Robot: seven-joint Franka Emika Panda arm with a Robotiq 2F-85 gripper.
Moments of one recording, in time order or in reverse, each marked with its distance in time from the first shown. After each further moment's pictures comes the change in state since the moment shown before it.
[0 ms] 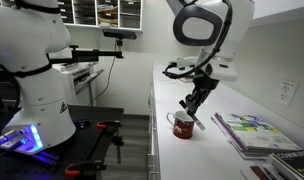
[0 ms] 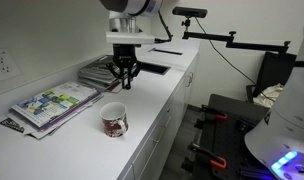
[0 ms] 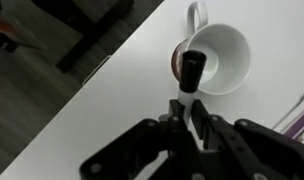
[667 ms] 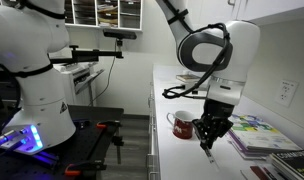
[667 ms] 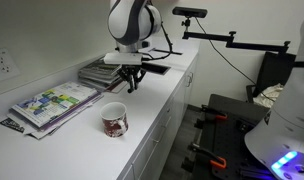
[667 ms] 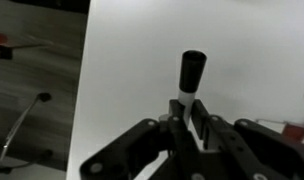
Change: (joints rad) arm 0.061 0.190 -0.148 0.062 -0.253 0.194 0.616
